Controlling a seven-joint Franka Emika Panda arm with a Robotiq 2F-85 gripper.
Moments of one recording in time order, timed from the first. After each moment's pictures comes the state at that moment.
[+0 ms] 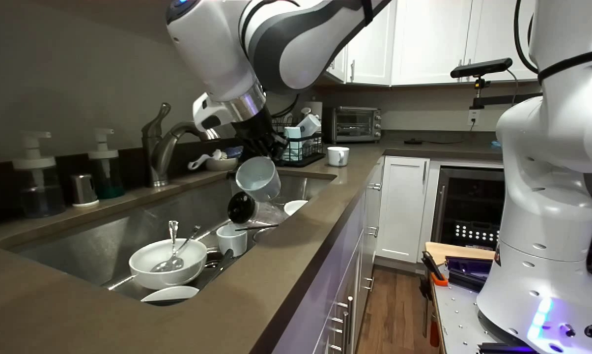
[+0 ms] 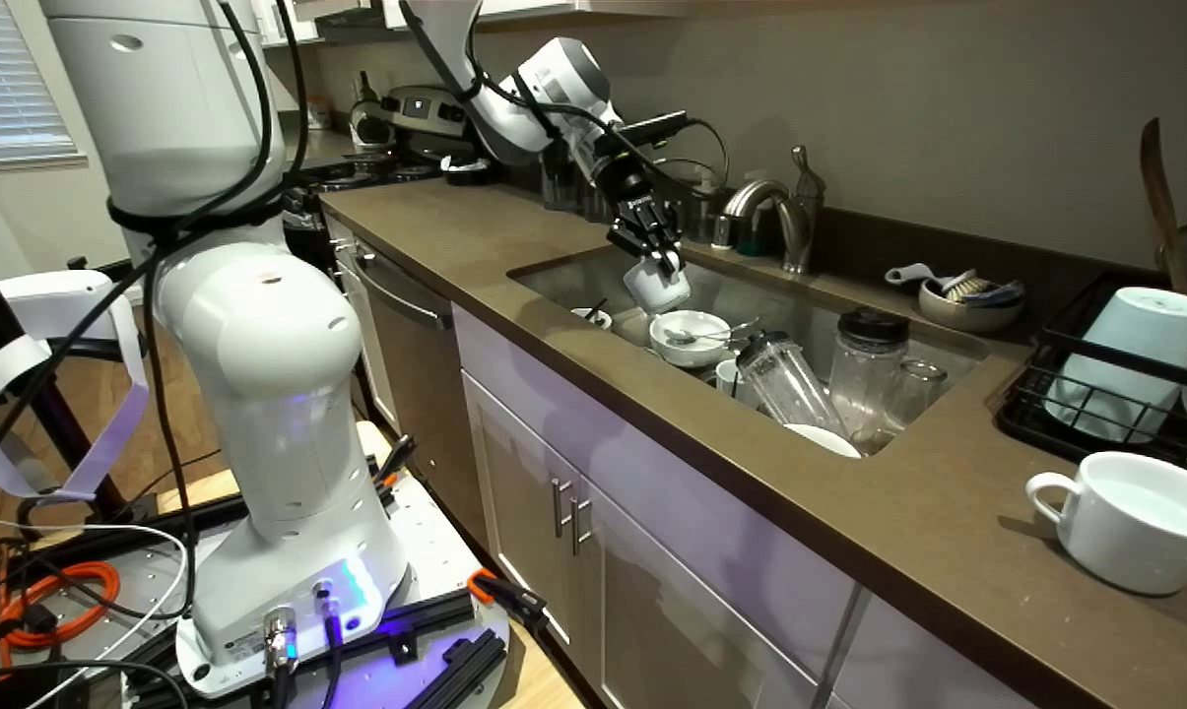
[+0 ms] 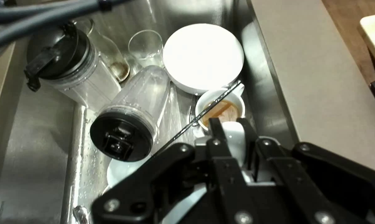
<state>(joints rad) 0.14 0.05 0.19 -2.16 -0.82 1.81 -0.67</state>
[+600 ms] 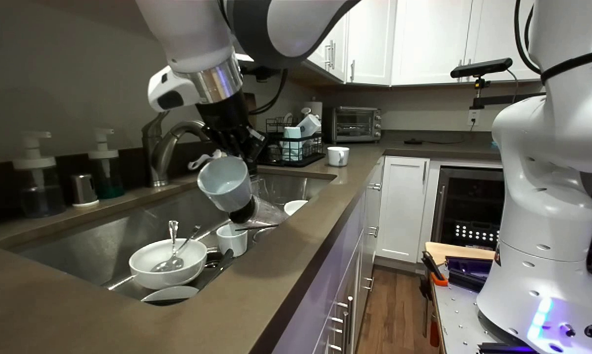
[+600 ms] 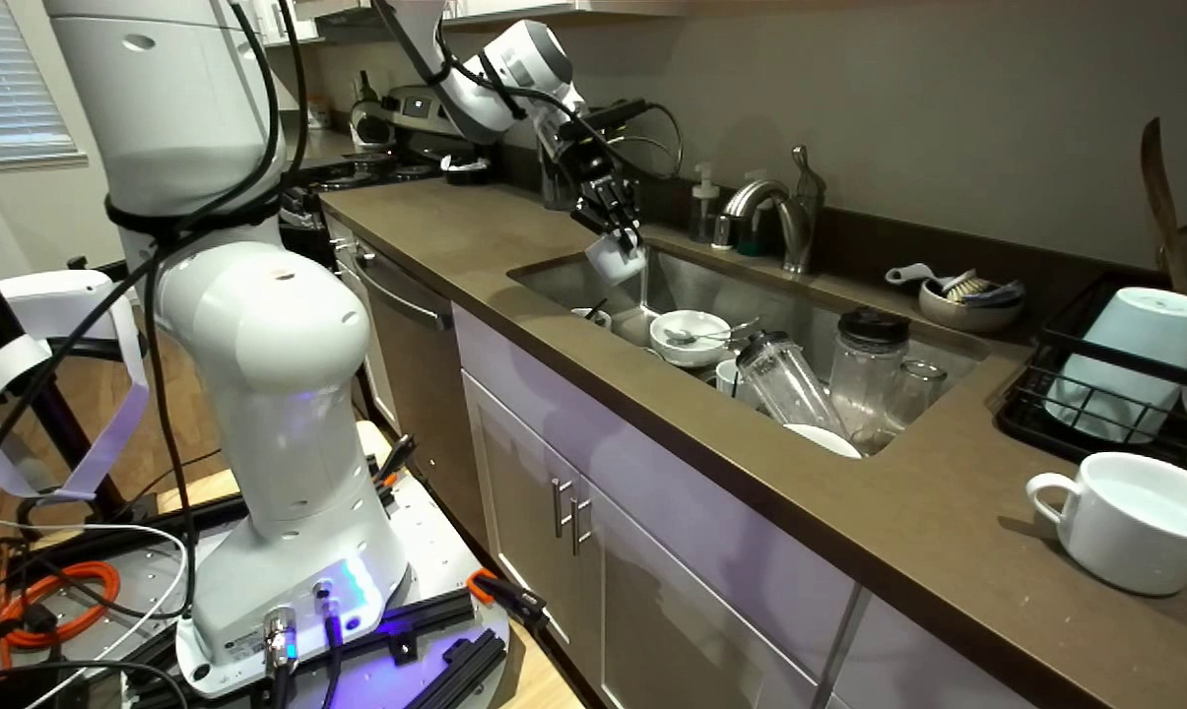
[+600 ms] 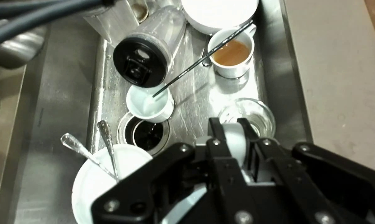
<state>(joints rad) 0.22 0.05 0.24 -2.09 -0.73 1.85 -0.67</state>
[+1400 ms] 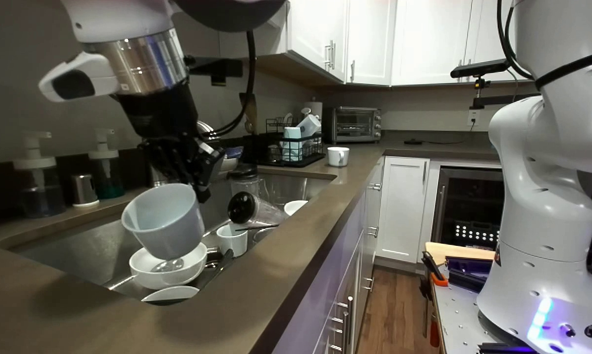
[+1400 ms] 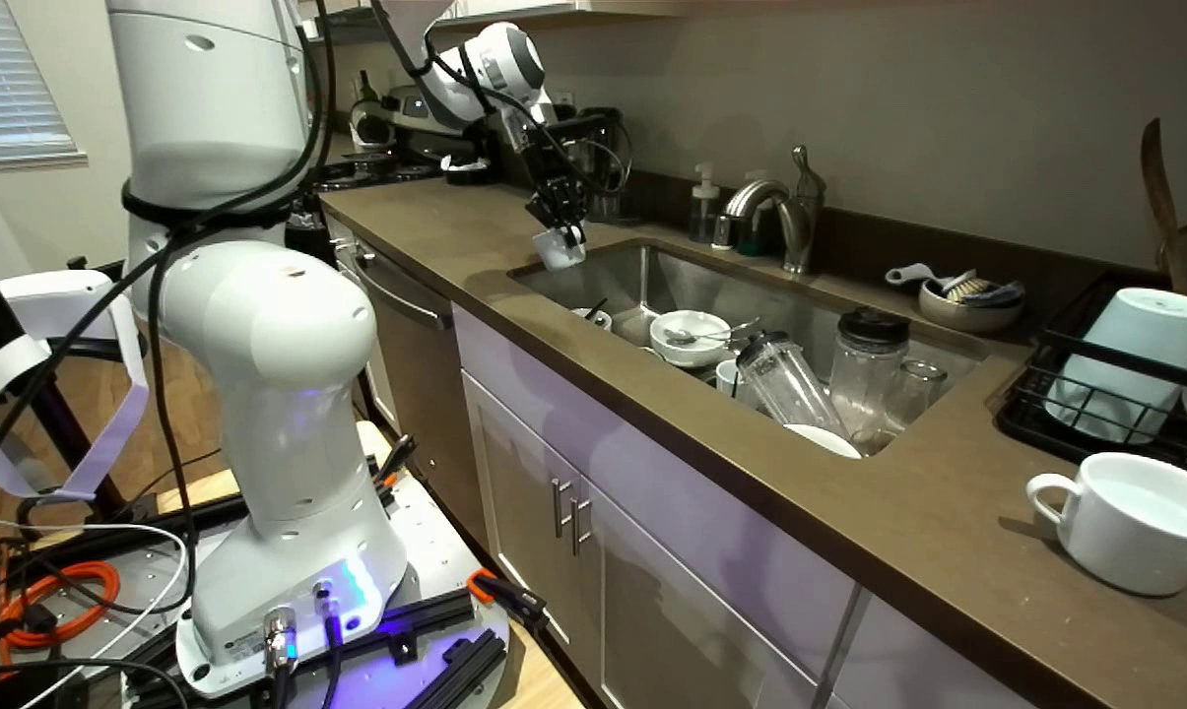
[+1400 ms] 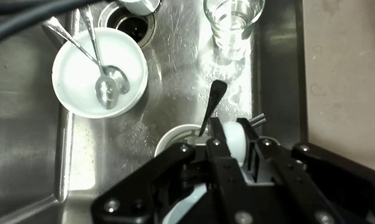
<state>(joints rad) 0.30 0.21 0.32 -1.90 -0.53 1.86 -0.70</state>
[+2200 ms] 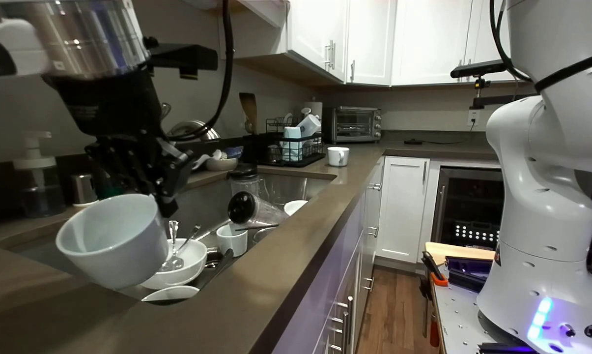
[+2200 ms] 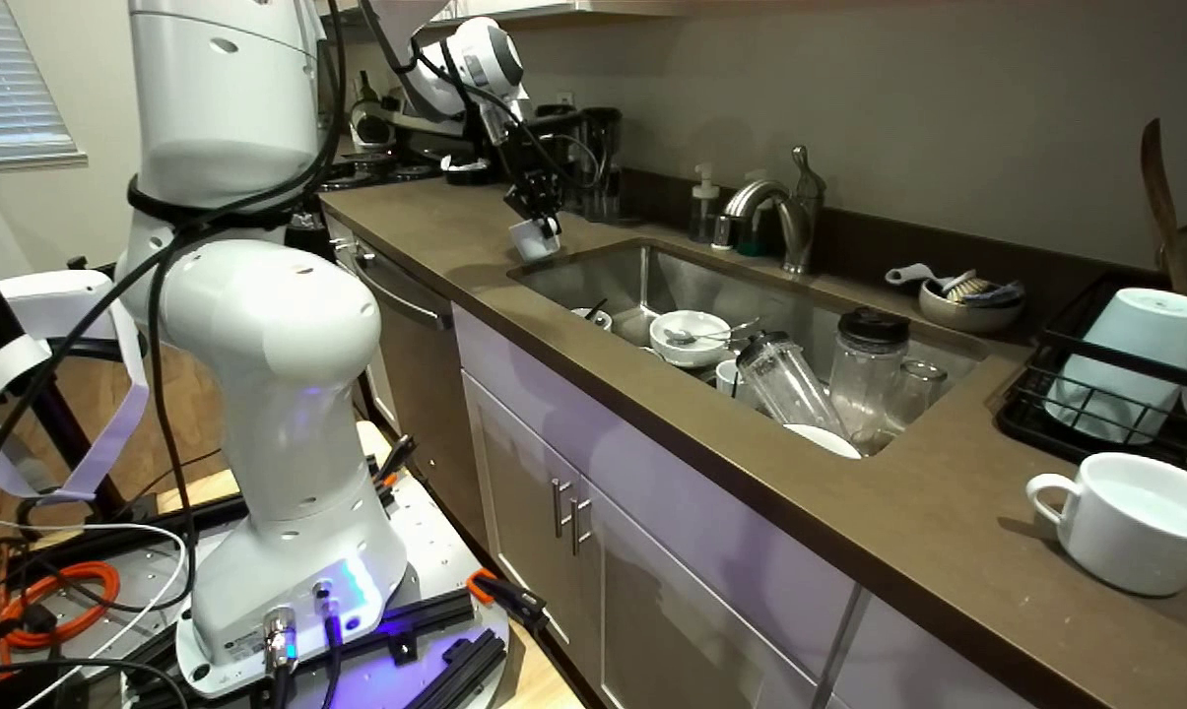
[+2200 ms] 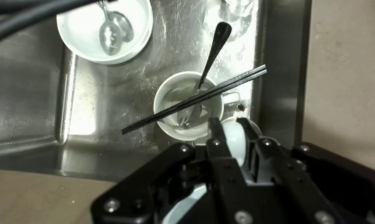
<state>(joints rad) 0.36 0.27 0.35 -1.80 -0.51 1.86 -0.70</state>
